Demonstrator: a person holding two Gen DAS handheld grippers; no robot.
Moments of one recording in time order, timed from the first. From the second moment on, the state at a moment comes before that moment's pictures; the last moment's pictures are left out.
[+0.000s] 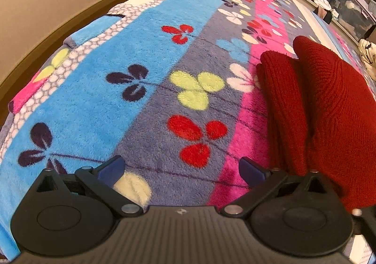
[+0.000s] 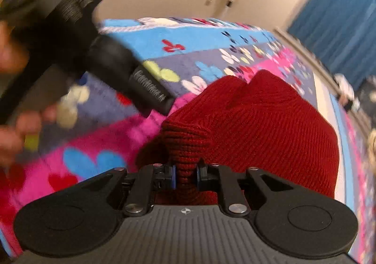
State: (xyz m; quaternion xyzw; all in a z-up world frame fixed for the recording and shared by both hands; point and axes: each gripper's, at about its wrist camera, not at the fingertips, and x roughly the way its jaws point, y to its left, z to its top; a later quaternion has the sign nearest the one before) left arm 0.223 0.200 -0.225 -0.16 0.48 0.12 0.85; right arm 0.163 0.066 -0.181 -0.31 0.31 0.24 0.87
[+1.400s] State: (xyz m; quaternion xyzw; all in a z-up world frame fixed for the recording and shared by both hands) left arm 0.074 0.110 -0.107 -0.08 0.48 0.06 0.87; right arm 0.026 -0.118 -0.039 -0.04 0.35 0.12 0.93
